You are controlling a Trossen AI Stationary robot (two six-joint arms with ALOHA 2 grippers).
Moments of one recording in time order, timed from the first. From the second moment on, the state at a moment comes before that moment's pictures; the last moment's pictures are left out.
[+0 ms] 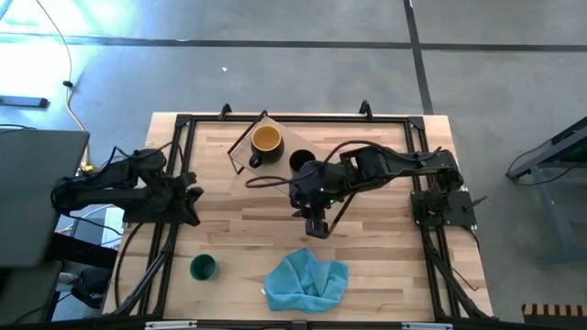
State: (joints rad) left arm 0.25 0.26 0.47 -0.49 0.88 -0.79; right arm 0.20 1.90 2.24 -1.18 -0.04 0.22
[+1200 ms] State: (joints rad) left arm 0.25 0.70 1.27 -0.60 0.72 -0.03; right arm 0.14 1.90 2.24 -1.25 -0.09 0.15
